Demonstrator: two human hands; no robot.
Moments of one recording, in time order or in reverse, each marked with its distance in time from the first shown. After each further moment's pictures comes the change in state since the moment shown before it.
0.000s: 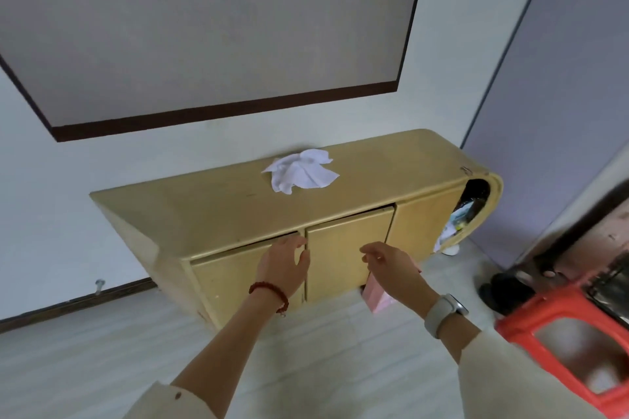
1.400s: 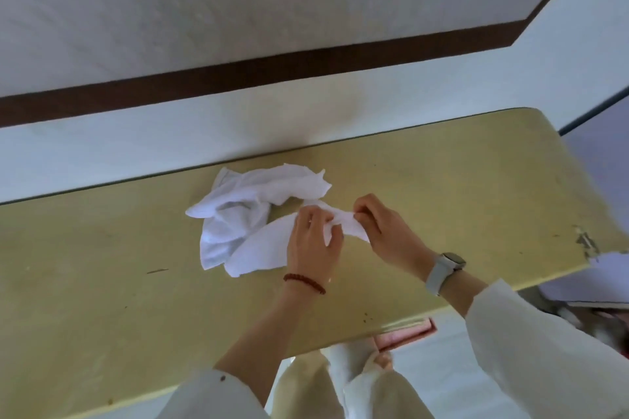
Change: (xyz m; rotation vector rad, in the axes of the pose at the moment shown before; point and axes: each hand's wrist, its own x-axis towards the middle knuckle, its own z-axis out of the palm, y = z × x) left_hand 0.497 -0.006 0.193 -0.160 0.151 -0.170; right_hand 0.561 0.110 -0.010 0.005 -0.336 -0.239
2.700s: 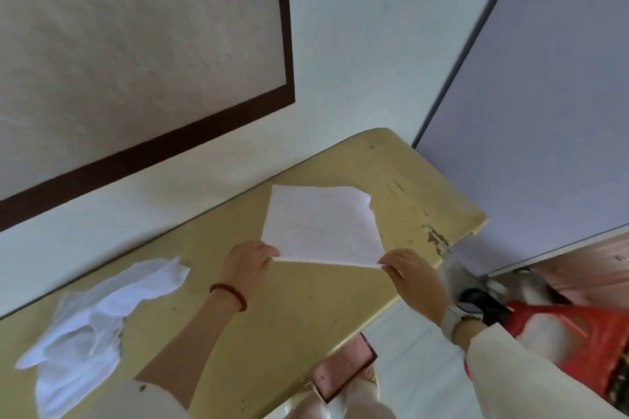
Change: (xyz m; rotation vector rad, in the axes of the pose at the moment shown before) left_hand 0.084 0.106 0.122 0.349 -0.445 0.559; right_hand -0.141 0.215 -0.165 -0.324 0.335 0.253
